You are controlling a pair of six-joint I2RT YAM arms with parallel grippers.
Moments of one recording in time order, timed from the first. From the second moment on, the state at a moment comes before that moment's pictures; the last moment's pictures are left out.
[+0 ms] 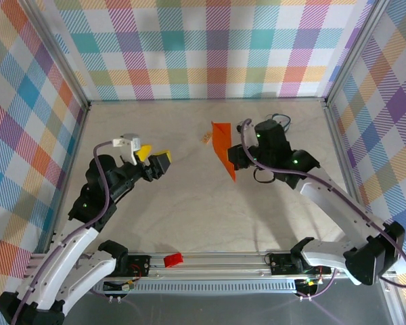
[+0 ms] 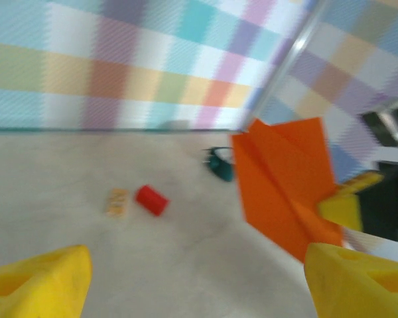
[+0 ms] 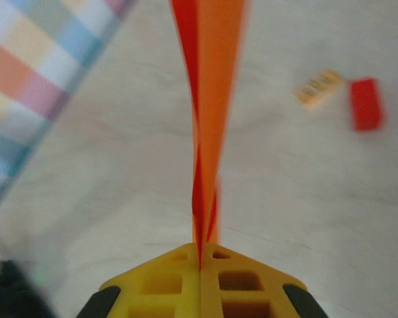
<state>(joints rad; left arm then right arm) -0.40 0.71 0.75 -0.19 0.17 -0.36 0.64 1.23 1.19 -0.62 -0.15 0.30</state>
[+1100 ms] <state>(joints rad) -0.40 0.56 0.73 -0.48 -0.34 -0.35 0.94 2.21 1.87 -1.41 0.50 0.48</state>
